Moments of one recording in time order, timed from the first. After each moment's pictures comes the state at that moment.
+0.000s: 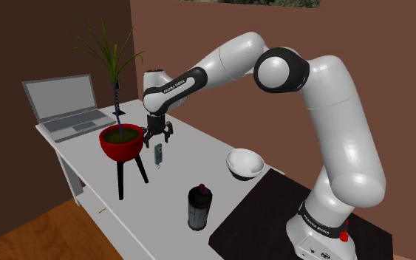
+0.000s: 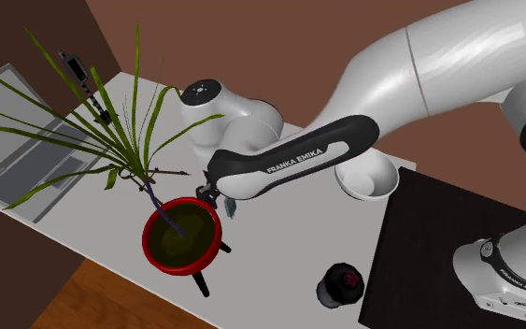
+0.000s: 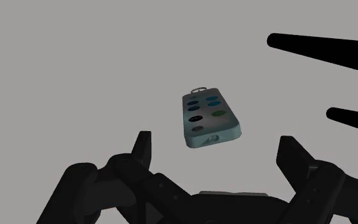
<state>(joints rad) 0.13 0.66 0.09 -1.57 -0.05 2.20 0.45</state>
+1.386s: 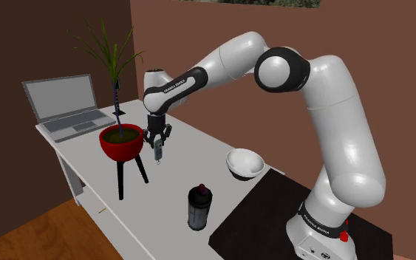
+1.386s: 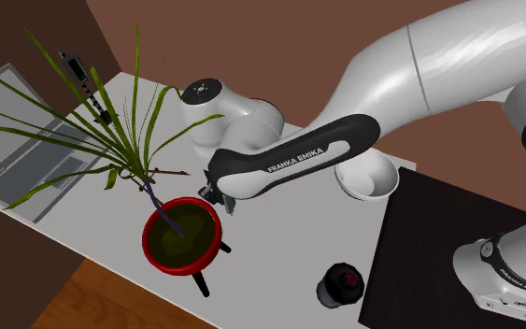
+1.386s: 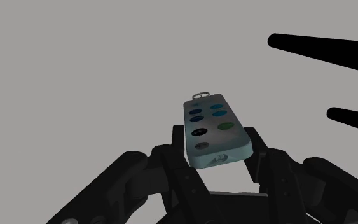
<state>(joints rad) 0.13 0.65 0.09 -1.57 -0.04 2.21 0.45</state>
